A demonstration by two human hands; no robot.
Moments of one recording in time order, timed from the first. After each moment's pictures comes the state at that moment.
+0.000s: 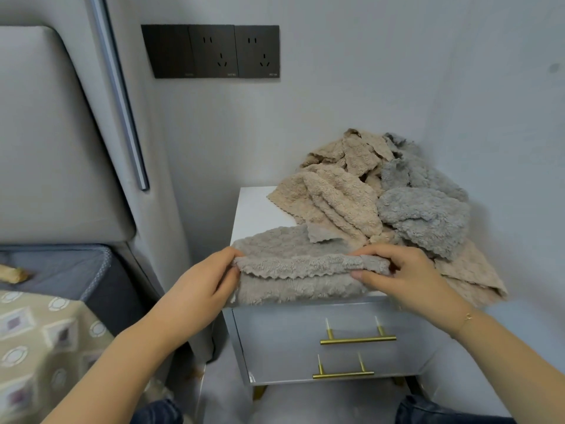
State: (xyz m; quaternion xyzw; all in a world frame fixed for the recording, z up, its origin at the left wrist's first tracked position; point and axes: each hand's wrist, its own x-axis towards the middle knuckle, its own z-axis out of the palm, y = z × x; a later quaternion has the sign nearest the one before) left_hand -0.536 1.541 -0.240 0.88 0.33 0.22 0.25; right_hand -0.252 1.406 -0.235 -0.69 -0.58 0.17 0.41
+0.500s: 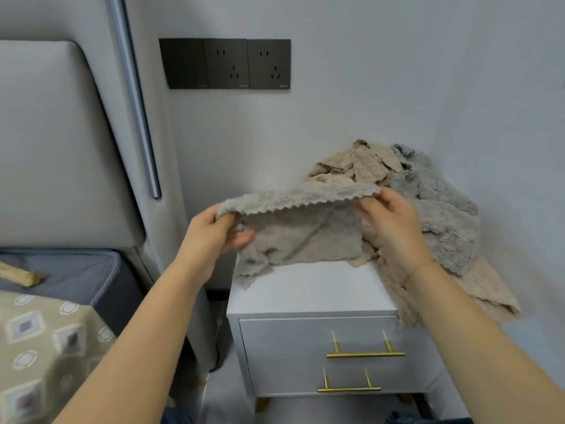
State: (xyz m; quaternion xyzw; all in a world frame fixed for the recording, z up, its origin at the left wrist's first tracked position) left_hand -0.496 1.599 -0.211 0.57 0.41 0.42 0.58; right_hand -0.263 1.480 -0.191 -0.60 -0.38 0.21 0.67
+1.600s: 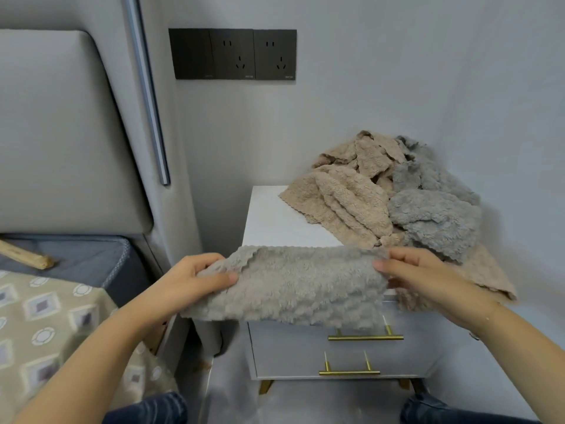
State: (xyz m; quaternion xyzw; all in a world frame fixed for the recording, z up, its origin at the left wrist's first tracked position) left_hand -0.570 1.552 -0.232 0.74 0.39 0.18 0.51; right_hand -0.243 1.405 -0.232 -0.64 -0.47 0.40 0.45
